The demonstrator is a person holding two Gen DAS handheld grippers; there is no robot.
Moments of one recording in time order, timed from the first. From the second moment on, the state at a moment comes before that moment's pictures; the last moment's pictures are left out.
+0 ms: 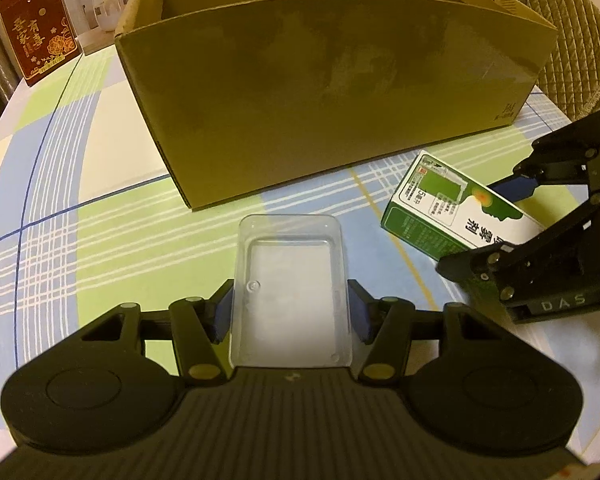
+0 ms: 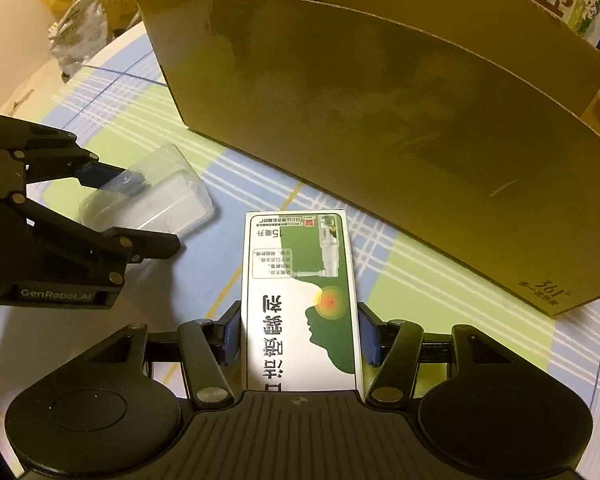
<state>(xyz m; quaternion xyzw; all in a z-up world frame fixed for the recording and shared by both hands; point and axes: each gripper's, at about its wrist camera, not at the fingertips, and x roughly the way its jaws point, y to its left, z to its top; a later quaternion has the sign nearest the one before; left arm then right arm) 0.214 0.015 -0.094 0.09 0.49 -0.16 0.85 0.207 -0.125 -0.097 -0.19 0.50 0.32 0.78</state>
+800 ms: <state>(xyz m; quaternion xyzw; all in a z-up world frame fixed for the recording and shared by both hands) 0.173 0.024 -0.006 0.03 0.41 -0.14 0.90 0.159 -0.180 -0.019 -0.08 0.44 0.29 0.85</state>
